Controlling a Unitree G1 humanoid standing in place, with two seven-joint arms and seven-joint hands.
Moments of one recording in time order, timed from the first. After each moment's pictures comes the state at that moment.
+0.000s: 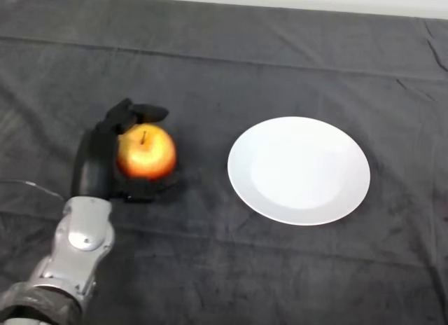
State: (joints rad) left arm -0.54 0.25 -0.19 0.87 0.14 -0.53 0.30; right arm -0.56 -0.45 -0.80 1.19 0.80 0.41 0.63
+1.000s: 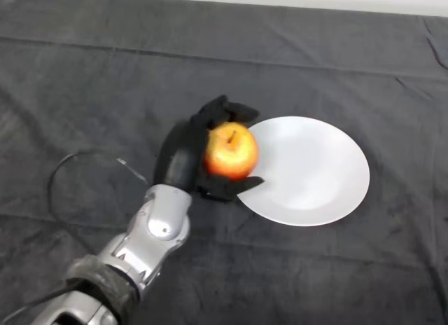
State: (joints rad) left arm -0.68 0.15 -0.55 0.87 0.04 -0.46 0.41; right arm -0.56 -0.45 -0.80 1.19 0.80 0.41 0.63
